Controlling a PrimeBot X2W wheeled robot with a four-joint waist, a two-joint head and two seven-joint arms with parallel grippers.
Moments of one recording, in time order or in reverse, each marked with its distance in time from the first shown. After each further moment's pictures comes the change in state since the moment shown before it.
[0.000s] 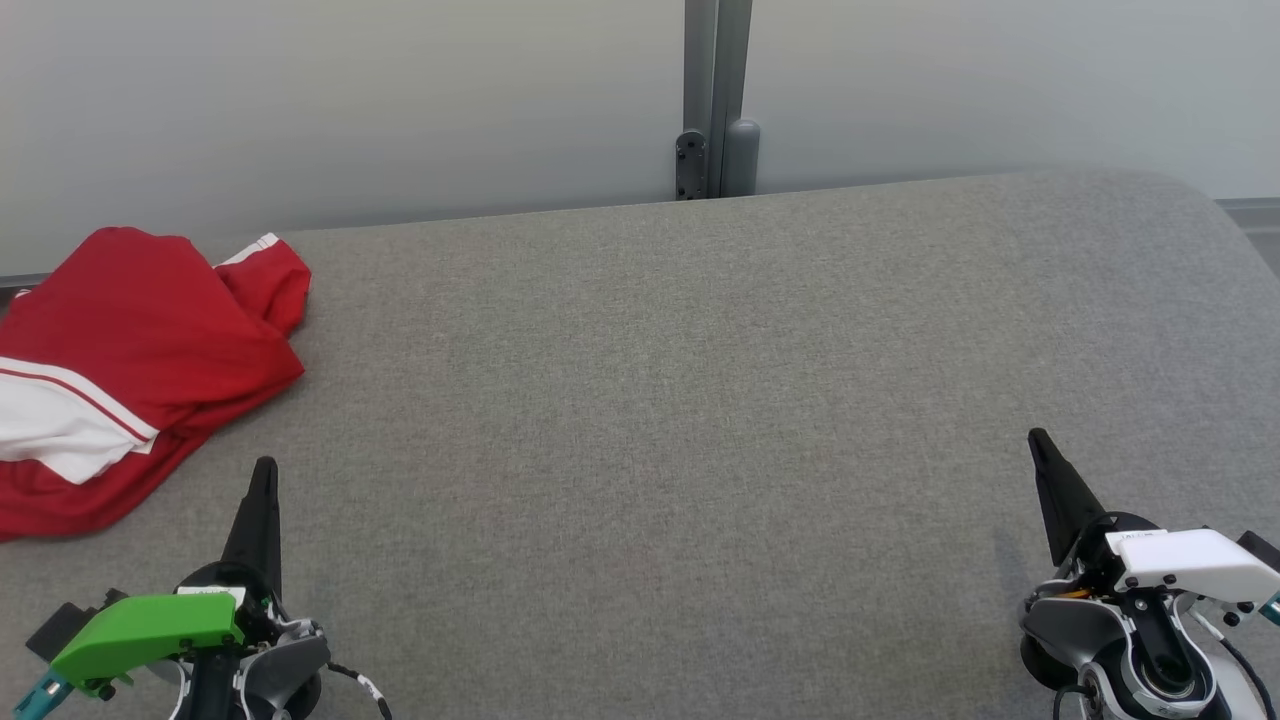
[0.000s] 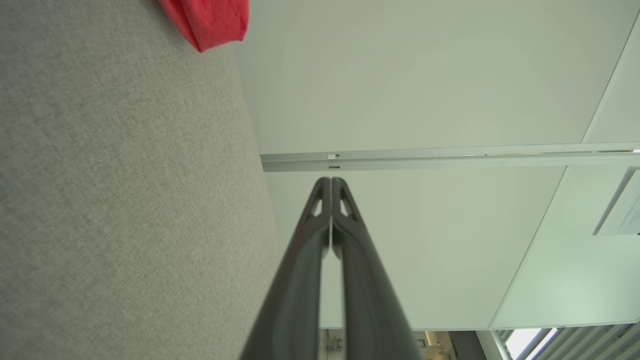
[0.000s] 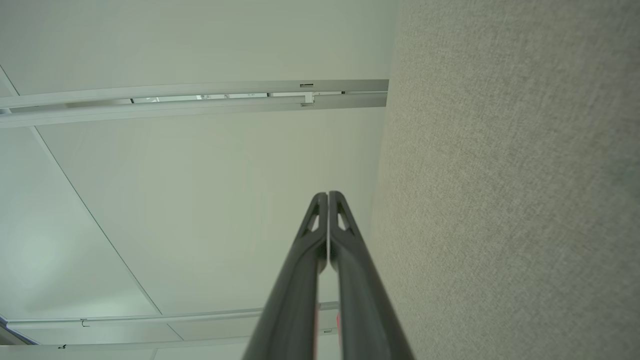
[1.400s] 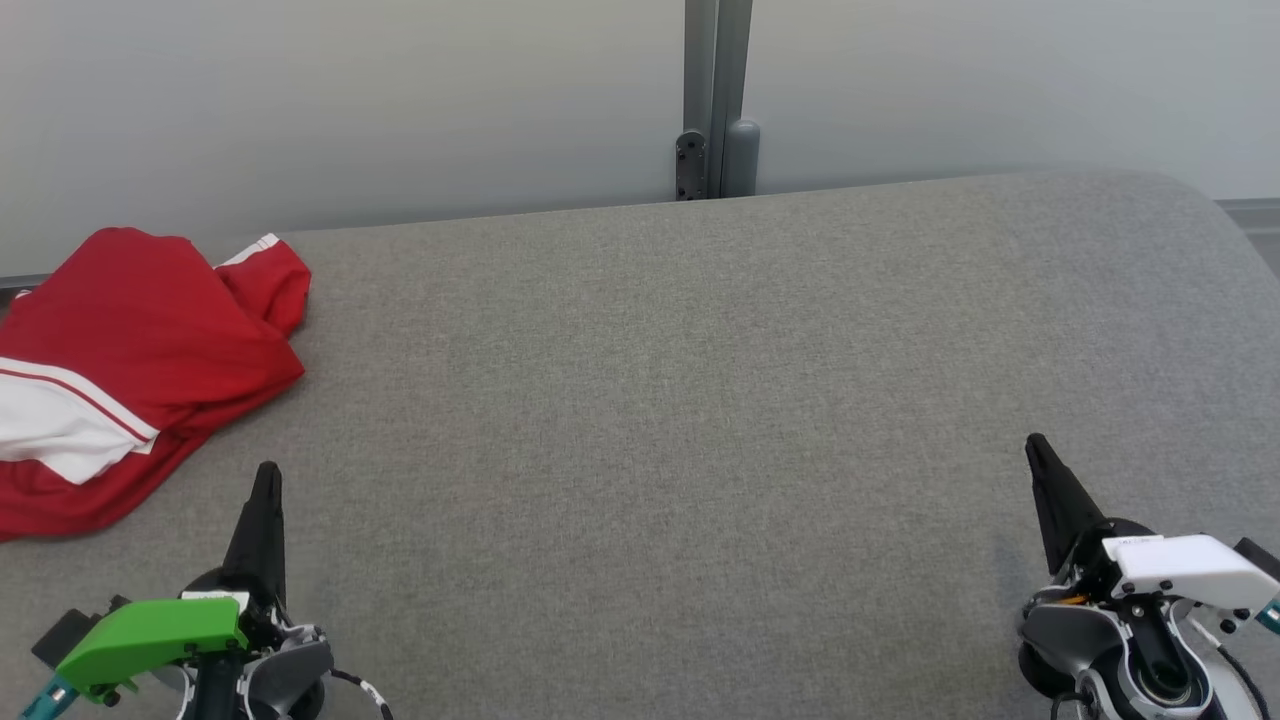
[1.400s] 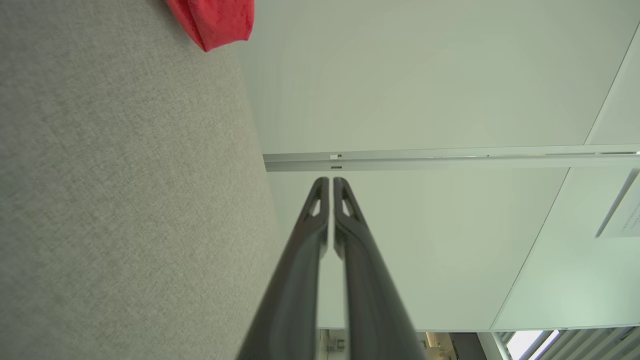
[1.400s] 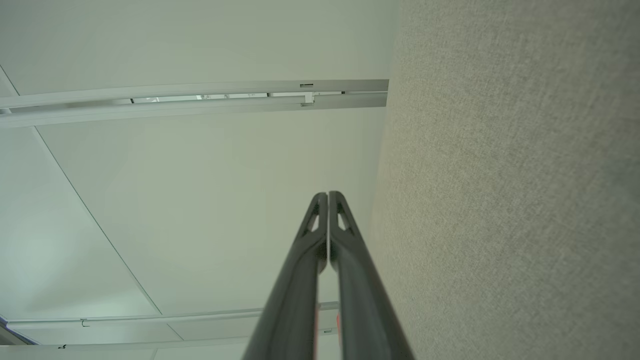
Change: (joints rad) left arm 0.002 -0.001 0.000 0.005 0.000 0.000 0.000; right arm 0.002 0.001 0.000 0.005 -0.001 0.000 0.000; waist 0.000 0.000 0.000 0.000
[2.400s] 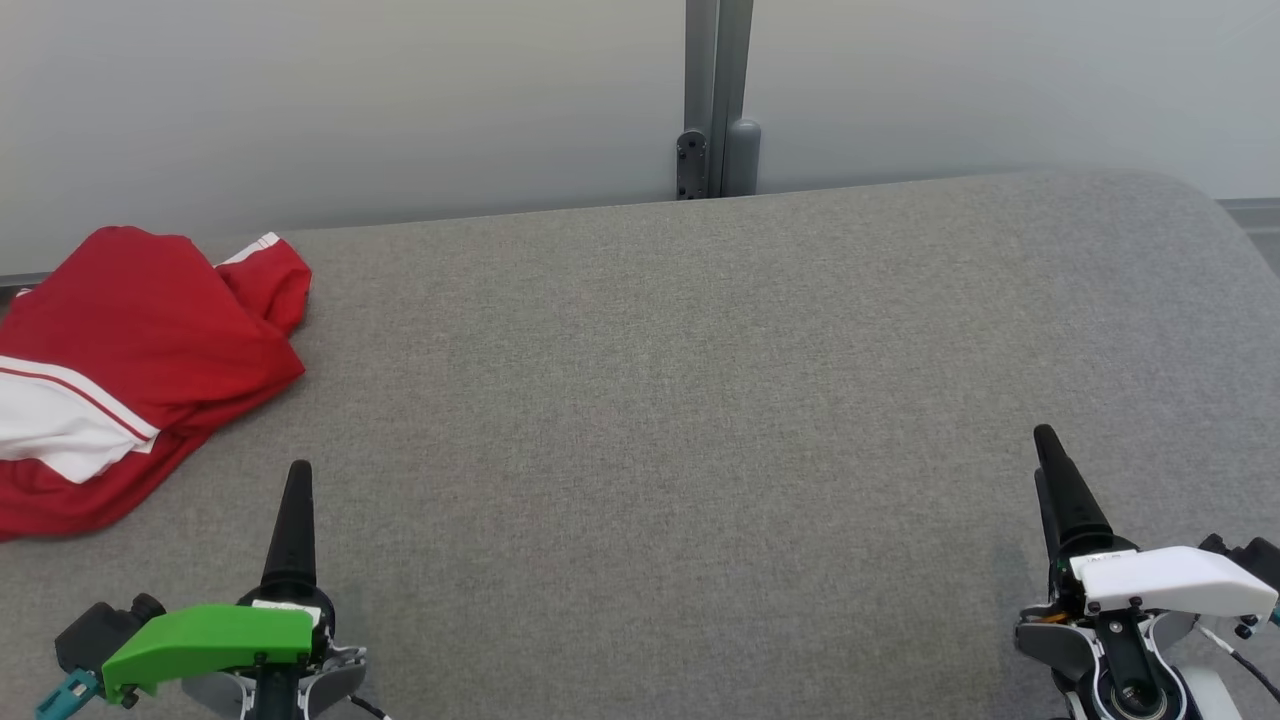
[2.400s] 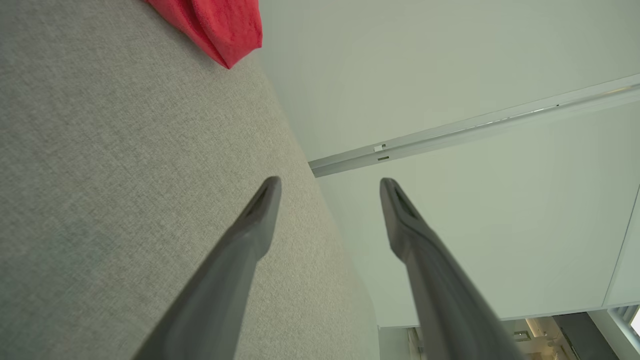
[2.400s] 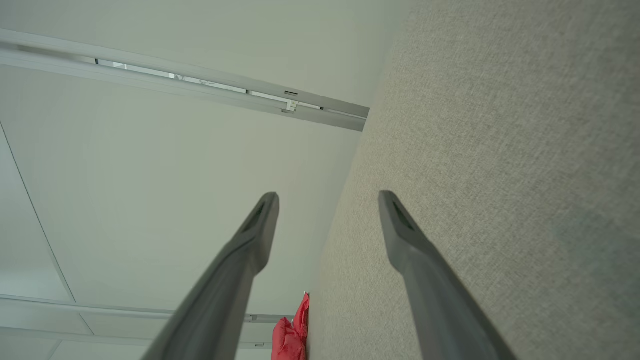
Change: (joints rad) left arm 0.047 -0.008 -0.080 -0.040 0.285 0.044 -0.115; right arm 0.043 0.011 0.030 -0.042 -0.250 0.000 -0.116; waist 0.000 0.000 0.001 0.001
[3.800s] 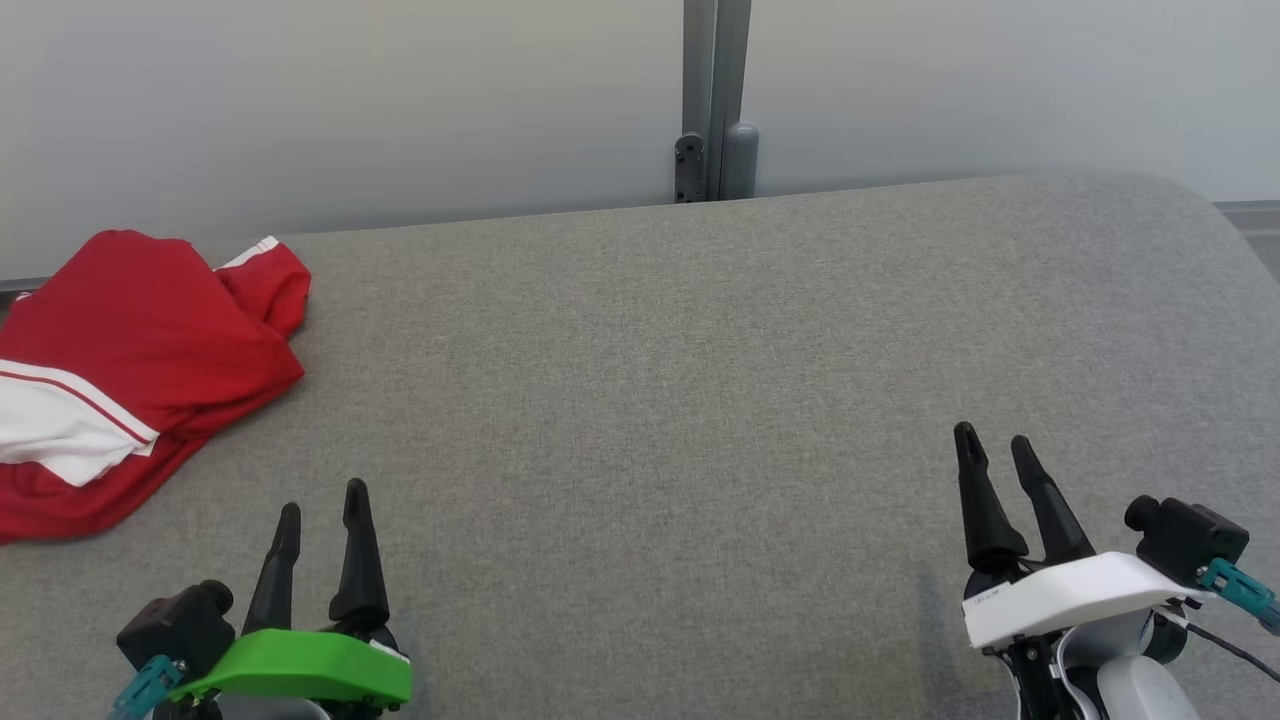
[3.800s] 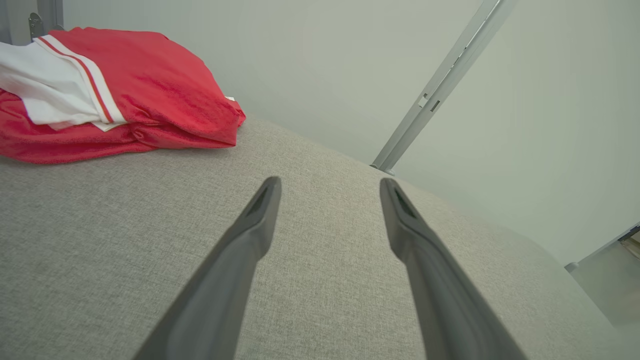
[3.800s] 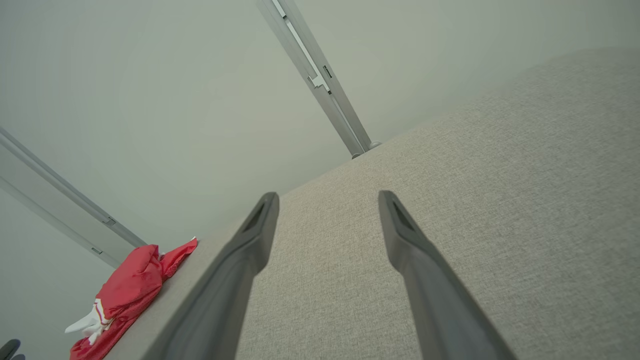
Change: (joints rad) left arm 0.073 0.004 -0.082 -0.083 0.750 0.048 -0.134; right arm 0.036 -0.006 0.123 -0.094 -0.754 0.000 -0.133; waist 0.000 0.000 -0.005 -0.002
